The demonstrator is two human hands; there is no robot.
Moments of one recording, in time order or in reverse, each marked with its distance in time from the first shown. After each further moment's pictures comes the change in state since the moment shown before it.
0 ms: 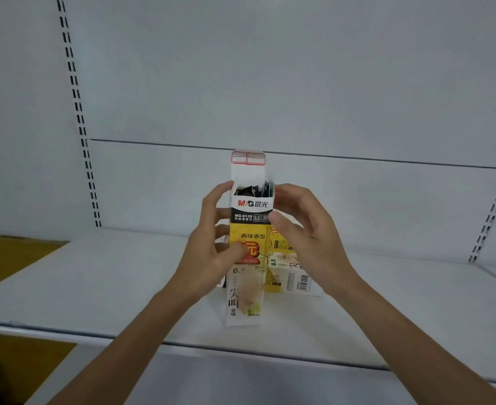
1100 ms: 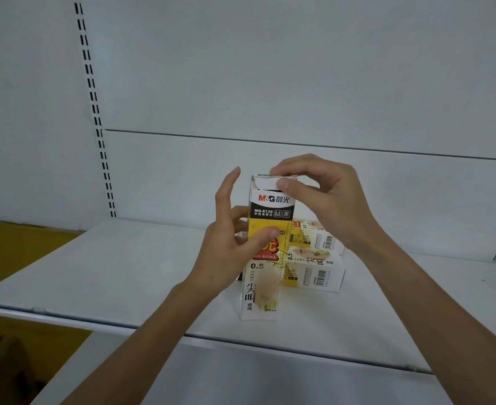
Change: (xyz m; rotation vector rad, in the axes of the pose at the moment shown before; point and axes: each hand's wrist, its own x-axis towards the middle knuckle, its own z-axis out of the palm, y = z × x) left_hand 0.001 -0.002 0.002 0.007 0.040 0.012; right_hand 0.037 -0.023 -0.004 -0.049 -0.104 -0.125
